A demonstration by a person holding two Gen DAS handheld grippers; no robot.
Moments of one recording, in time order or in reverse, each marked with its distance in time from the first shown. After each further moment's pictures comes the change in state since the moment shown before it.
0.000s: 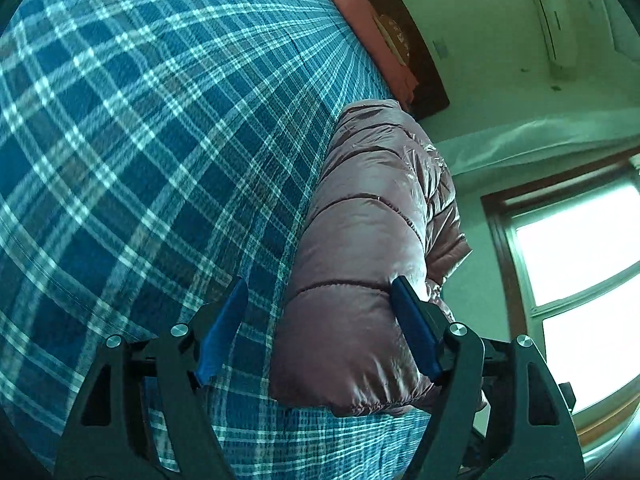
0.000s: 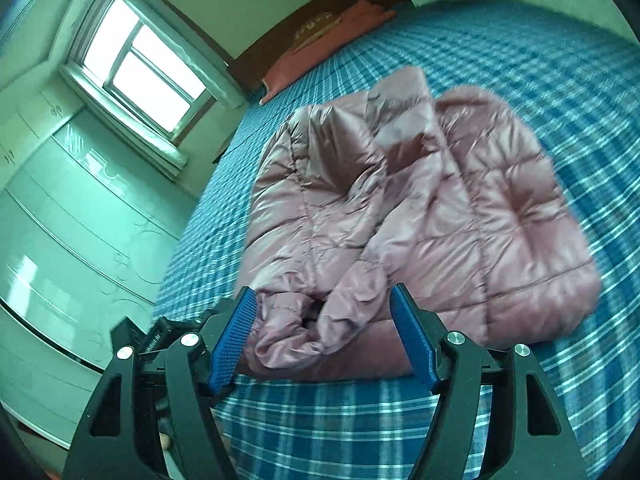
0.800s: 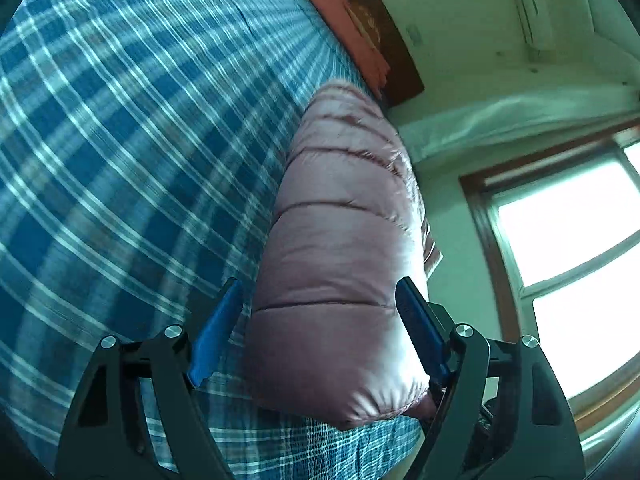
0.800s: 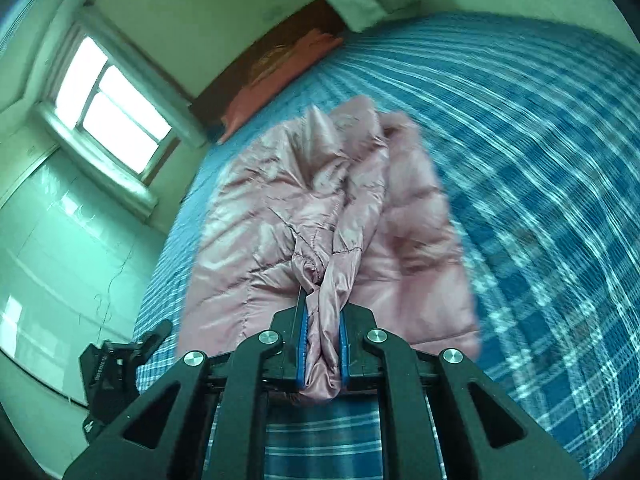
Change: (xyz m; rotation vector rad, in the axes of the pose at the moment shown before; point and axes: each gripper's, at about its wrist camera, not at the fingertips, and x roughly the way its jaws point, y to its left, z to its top) left arm 0.046 -0.047 -0.037 0.070 0.040 -0.050; right arm -0.043 -0.101 0.014 0.112 -0.106 -0.104
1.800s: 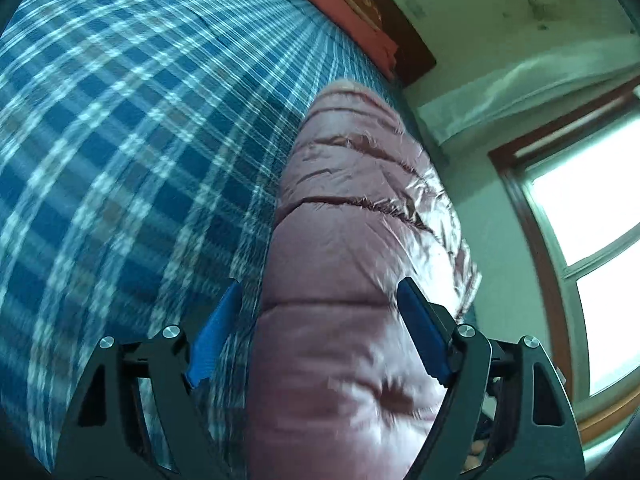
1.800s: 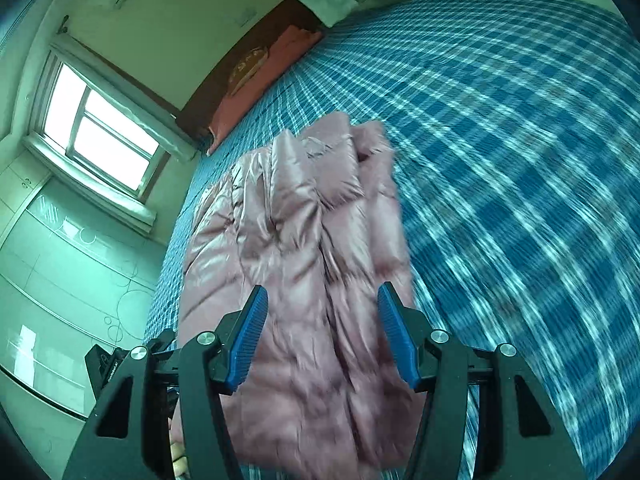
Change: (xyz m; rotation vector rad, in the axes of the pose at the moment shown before) left arm 0.056 -0.027 0.049 0.137 0.048 0.143; right arm 0.032 -0.035 0.066 0.063 0.032 0.035
